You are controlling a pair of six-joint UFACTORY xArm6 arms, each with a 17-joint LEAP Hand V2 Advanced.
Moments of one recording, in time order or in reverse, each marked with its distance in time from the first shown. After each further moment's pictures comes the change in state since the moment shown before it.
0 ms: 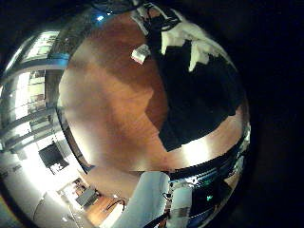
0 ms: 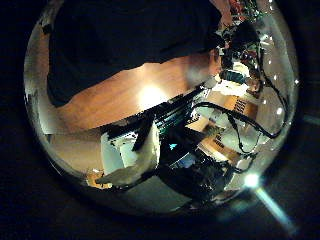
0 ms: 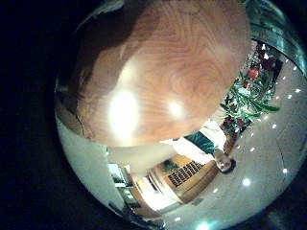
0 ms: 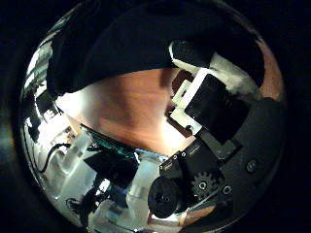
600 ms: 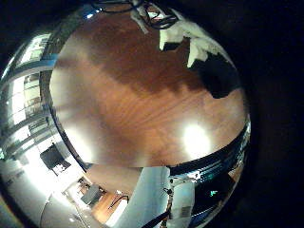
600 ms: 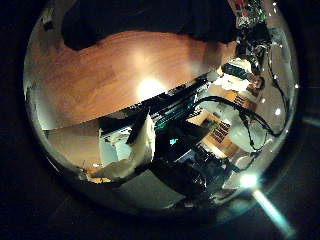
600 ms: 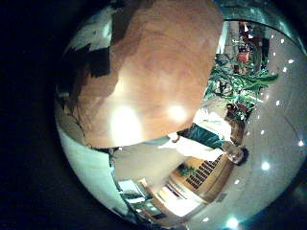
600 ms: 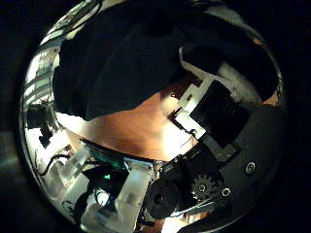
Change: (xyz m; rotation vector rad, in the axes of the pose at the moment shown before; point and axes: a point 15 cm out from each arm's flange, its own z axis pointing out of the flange) left arm 0.021 0.009 0.045 -0.074 0.011 0.032; right arm 0.102 0.036 -0.035 0.247 0.026 0.227
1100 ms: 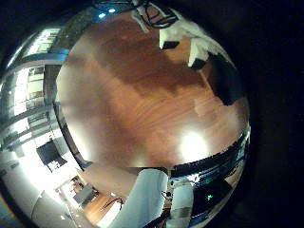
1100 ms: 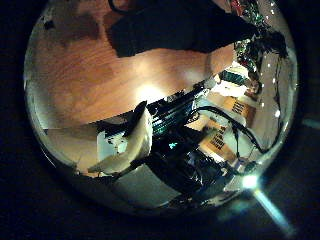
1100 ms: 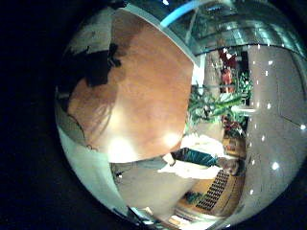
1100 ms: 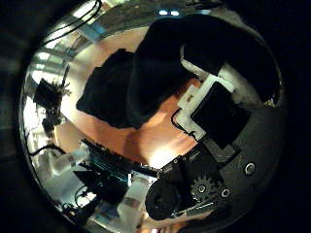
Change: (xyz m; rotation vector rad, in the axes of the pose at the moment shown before) left arm -0.059 0.031 -0.034 0.091 0.042 -0.119; right arm -0.136 -0.026 -0.175 0.397 0.054 -0.278
